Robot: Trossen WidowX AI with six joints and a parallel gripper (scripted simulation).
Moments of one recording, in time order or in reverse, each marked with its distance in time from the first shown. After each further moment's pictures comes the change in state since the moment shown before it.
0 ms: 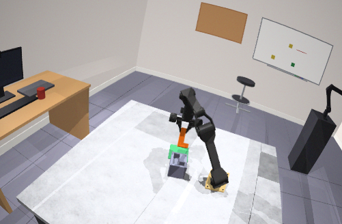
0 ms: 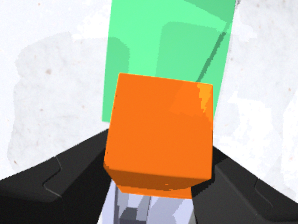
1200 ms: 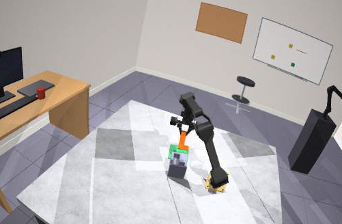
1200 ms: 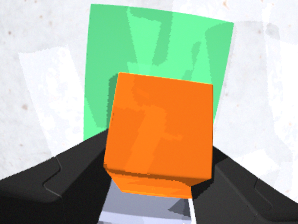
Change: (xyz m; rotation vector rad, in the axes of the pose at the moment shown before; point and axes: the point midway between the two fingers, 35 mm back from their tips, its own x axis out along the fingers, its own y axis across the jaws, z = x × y) arm 0.037 -0.008 0.030 -0.002 0.014 -0.011
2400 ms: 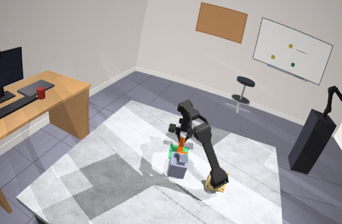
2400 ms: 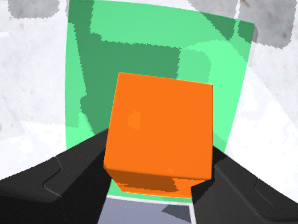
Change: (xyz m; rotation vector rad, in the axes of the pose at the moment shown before) arm 0.049 0.000 -0.001 0.001 0.009 -0.004
